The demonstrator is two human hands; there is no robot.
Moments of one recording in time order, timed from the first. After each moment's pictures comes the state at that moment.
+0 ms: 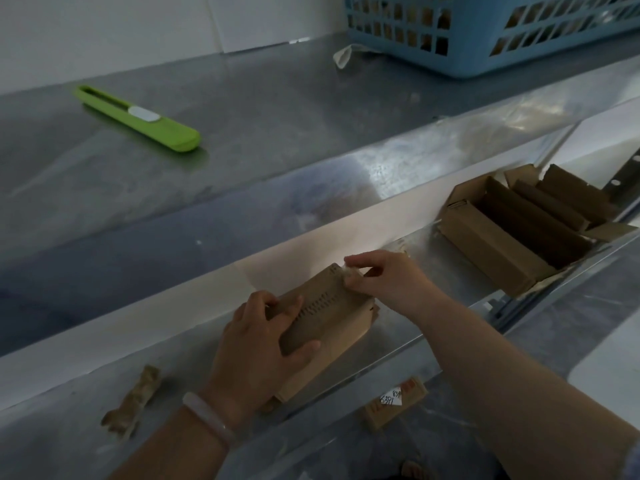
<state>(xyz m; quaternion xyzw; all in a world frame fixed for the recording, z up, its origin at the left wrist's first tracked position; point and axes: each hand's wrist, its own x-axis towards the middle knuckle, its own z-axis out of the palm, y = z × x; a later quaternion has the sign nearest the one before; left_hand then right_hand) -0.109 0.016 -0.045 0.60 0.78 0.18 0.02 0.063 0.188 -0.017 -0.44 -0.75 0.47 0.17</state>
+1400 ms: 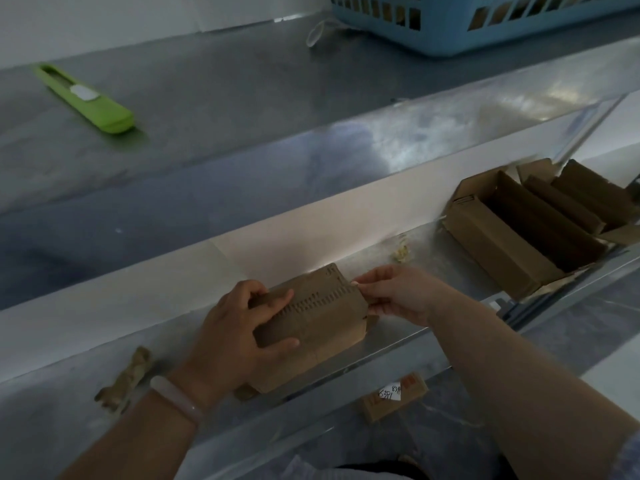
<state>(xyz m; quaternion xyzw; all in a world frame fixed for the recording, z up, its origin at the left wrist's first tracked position) -0.118 0.016 -0.046 0.63 0.75 0.20 0.05 0.084 0.218 -0.056 -0.38 -0.49 0.78 0.08</state>
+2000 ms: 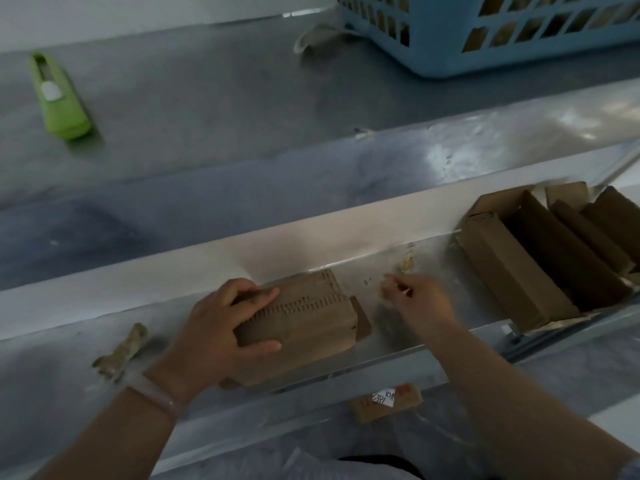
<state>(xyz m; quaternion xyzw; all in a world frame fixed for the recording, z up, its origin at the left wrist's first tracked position) -0.116 0.014 -0.042 0.61 0.77 0.20 0.07 0.110 0.245 -0.087 -0.48 -0.76 0.42 0.15</state>
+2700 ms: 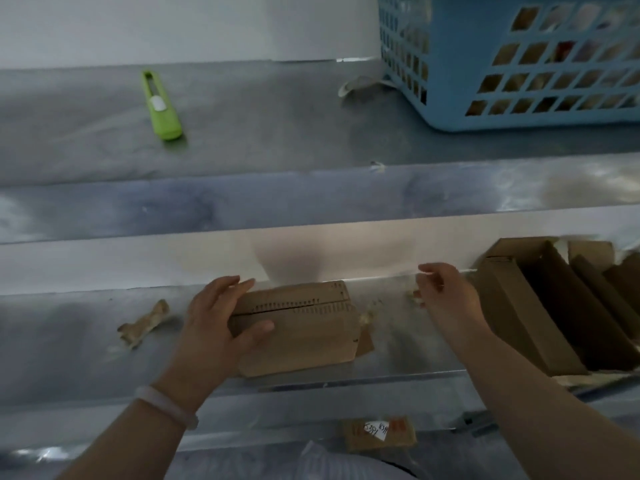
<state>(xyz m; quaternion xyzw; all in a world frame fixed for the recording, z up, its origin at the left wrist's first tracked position) -0.079 -0.009 -0.042 0.39 0.87 0.30 -0.02 0.116 0.277 -0.040 -0.46 -0.77 0.40 0.20</state>
